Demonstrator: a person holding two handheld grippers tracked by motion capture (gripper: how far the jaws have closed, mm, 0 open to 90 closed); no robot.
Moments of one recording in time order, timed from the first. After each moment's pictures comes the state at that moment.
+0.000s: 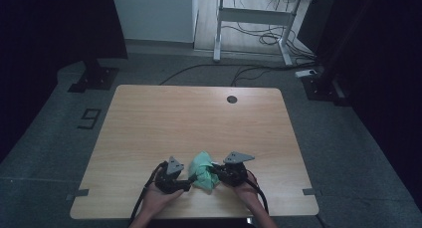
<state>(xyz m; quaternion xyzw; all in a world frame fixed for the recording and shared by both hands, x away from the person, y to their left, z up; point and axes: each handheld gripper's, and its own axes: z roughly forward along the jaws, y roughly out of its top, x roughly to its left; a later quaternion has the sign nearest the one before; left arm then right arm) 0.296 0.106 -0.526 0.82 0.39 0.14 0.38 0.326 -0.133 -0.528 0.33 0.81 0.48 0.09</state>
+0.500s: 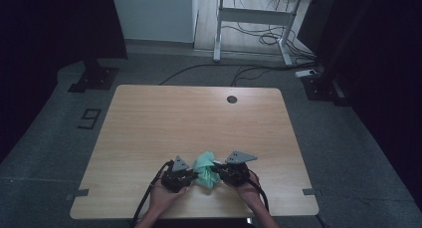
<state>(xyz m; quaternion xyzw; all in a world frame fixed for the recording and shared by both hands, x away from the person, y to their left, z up) 0.306 0.099 -0.535 0.83 0.38 0.10 0.39 0.322 -0.138 -0.516 0.32 0.81 0.49 0.11</state>
